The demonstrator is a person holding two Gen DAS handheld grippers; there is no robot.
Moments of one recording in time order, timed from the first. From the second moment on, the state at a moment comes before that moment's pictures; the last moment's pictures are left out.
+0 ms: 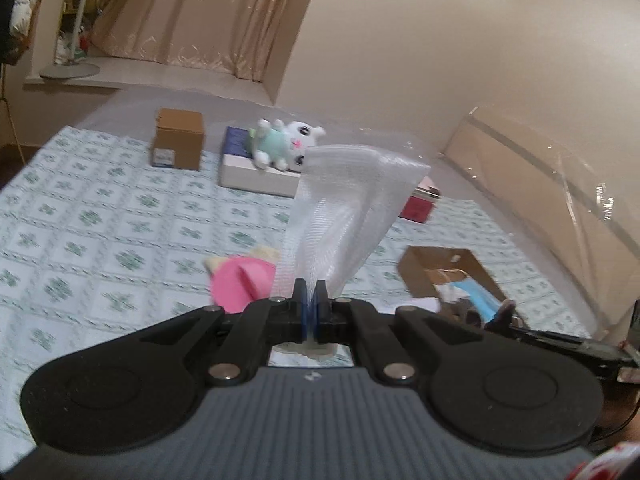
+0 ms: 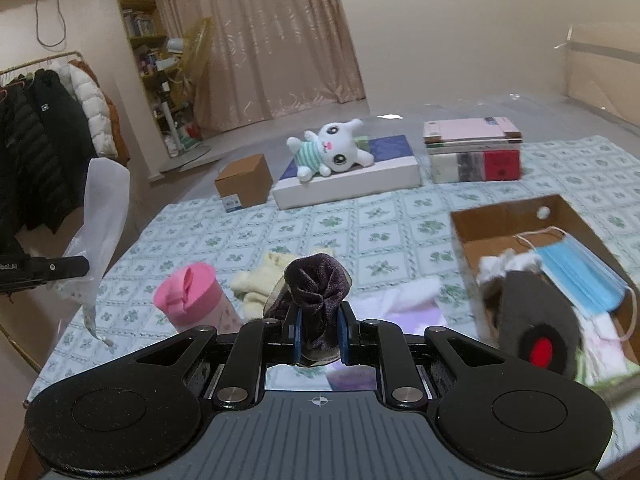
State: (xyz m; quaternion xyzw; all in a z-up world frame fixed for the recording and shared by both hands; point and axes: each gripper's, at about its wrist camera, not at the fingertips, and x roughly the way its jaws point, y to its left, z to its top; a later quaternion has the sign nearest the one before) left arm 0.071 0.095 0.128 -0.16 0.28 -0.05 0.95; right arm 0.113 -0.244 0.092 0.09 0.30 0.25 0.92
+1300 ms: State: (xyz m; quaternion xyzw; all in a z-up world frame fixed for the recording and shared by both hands) left arm 0.136 -0.095 0.086 -0.14 0.35 -0.19 0.91; right arm 0.090 -0.368 0.079 0.13 0.29 0.13 0.94
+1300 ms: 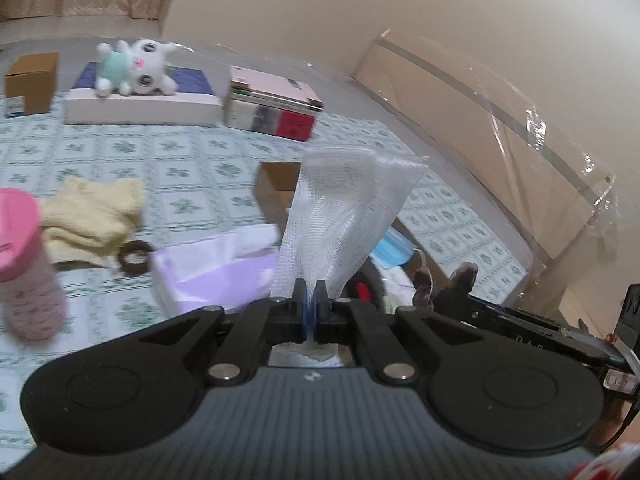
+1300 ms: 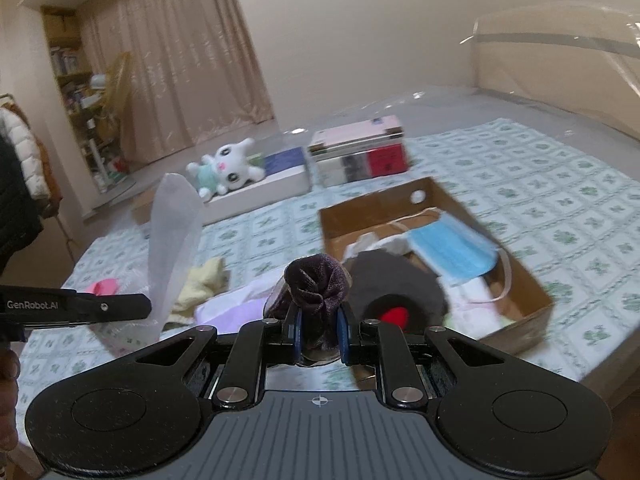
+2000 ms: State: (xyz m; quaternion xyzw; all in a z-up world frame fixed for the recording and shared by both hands) left arm 0.267 -0.215 0.067 -0.26 0.38 -0.26 0.85; right arm 0.158 -0.466 0.063 0.13 0.29 0.06 0.95
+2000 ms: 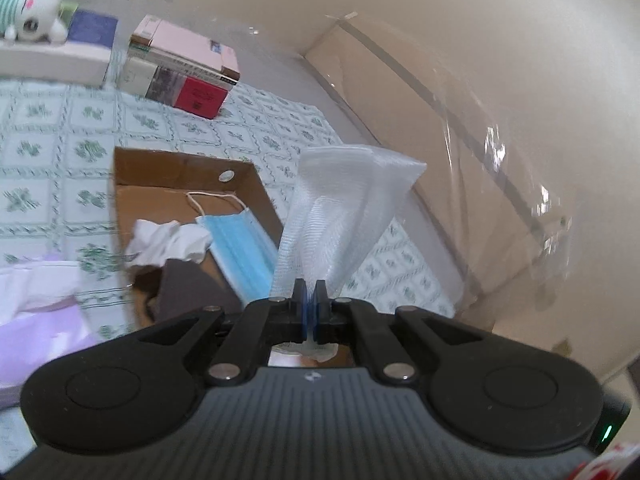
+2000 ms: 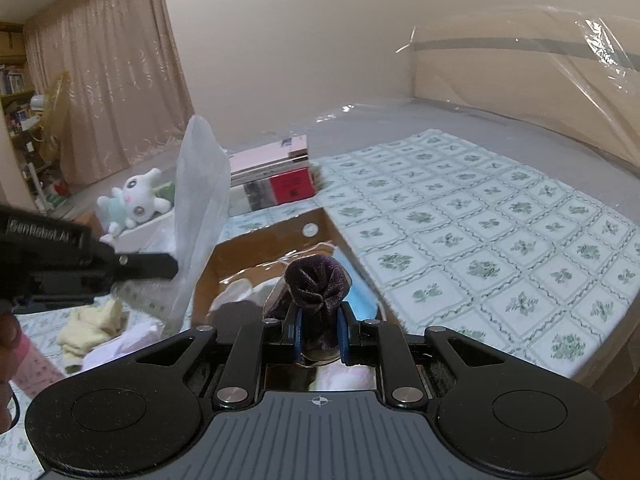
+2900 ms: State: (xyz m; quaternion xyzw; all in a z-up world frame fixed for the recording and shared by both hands) left arm 0.289 -0.241 -0.016 -0.10 0.44 -0.18 0.87; right arm 0.231 -0.442 -0.002 0.08 0.37 0.08 0.92
